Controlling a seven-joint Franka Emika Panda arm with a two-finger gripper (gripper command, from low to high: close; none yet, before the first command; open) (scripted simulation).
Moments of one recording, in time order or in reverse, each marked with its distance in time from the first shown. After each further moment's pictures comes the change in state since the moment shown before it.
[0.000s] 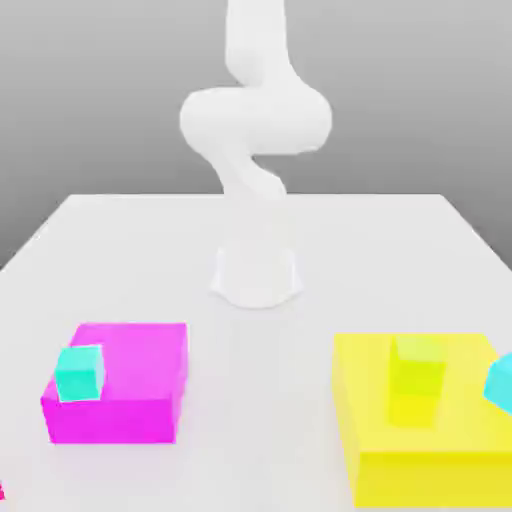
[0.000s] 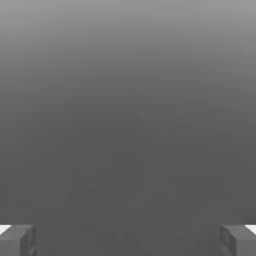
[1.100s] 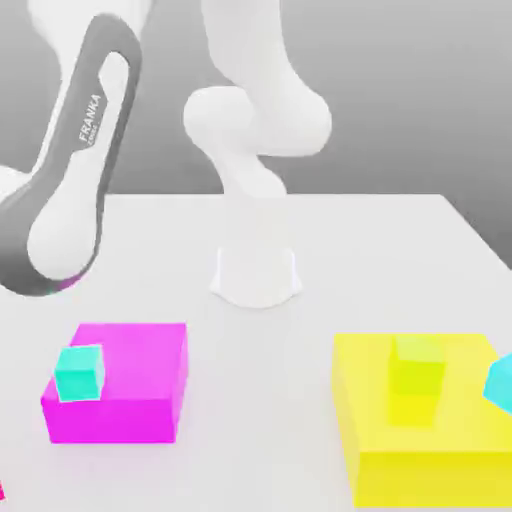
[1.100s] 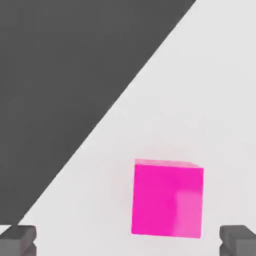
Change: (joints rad) arm -0.325 1.208 -0.236 0.172 0.233 0.275 0.136
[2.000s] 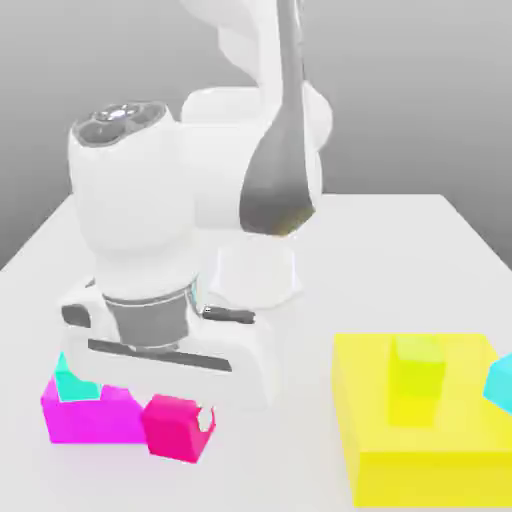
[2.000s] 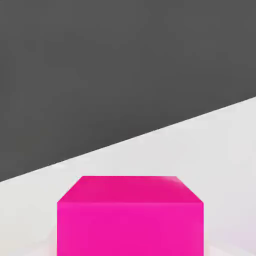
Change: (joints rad) arm 0.348 -0.438 0.284 -0.275 -0.108 -0.148 -0.171
